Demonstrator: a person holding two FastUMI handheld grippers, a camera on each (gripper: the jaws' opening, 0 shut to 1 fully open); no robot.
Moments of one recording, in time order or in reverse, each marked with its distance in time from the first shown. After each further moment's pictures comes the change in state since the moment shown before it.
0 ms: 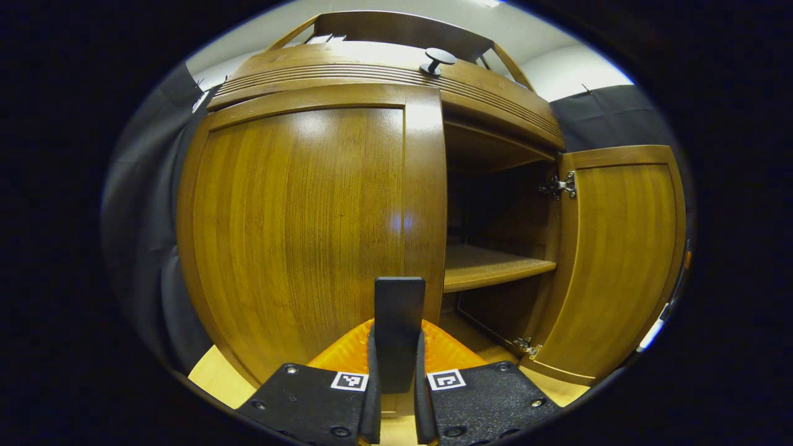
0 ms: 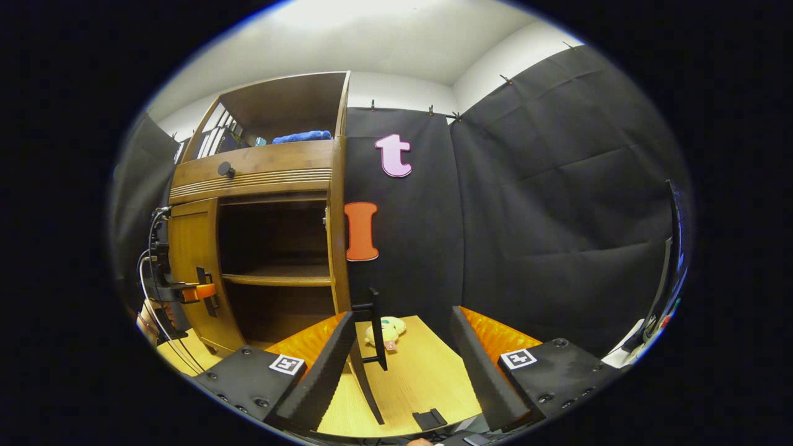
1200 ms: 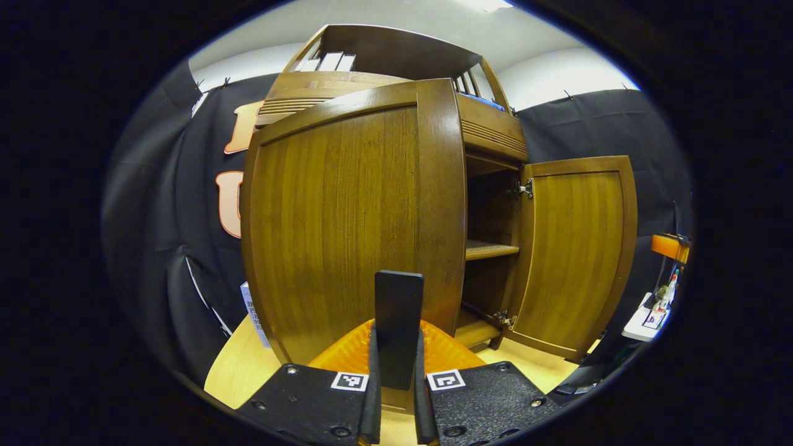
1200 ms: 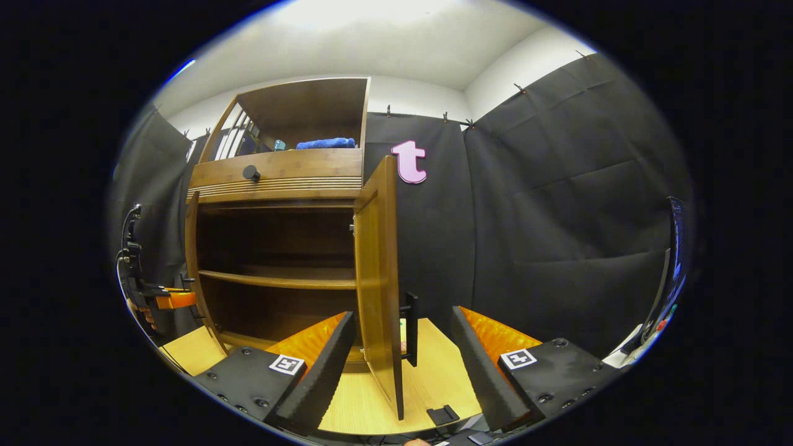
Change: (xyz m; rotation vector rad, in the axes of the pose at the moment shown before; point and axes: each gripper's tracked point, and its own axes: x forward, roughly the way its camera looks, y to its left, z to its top) left arm -0.095 0.033 0.002 0.011 -0.002 -0.059; right arm -0.026 0.044 0.013 -0.031 -0.015 0.044
